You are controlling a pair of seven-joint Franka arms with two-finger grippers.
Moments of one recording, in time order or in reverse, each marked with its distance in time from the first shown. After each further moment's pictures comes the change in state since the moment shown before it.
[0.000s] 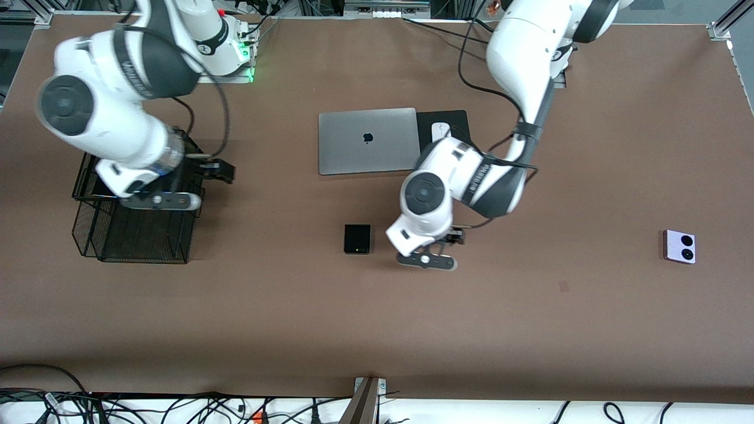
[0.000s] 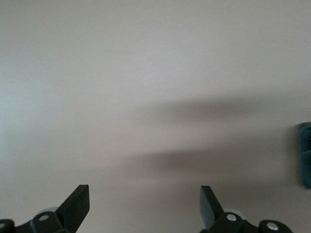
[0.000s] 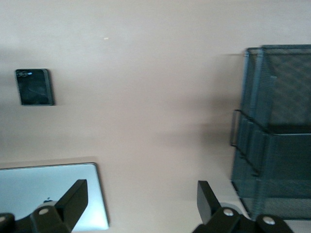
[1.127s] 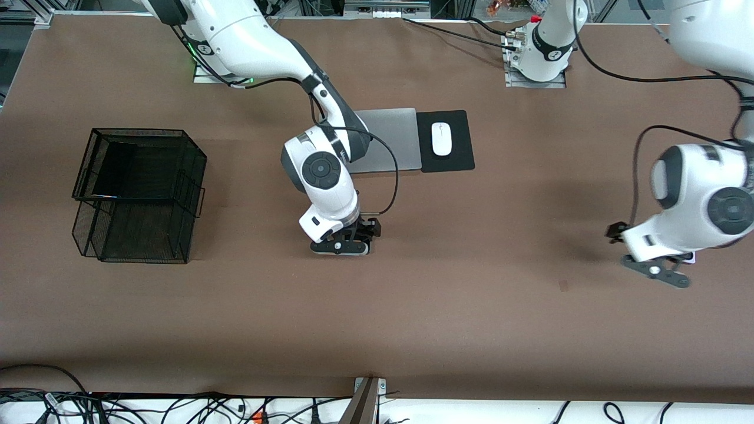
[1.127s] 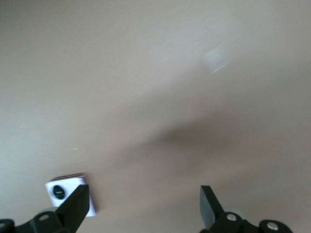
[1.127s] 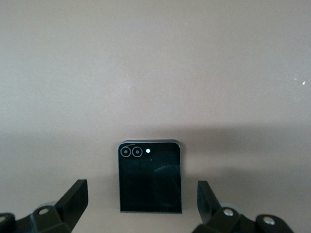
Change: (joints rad) left arm 0.615 -0.352 0.013 -0.520 0.143 0.277 0.887; right arm 0.168 0.617 0.133 0.351 0.002 0.515 0.322
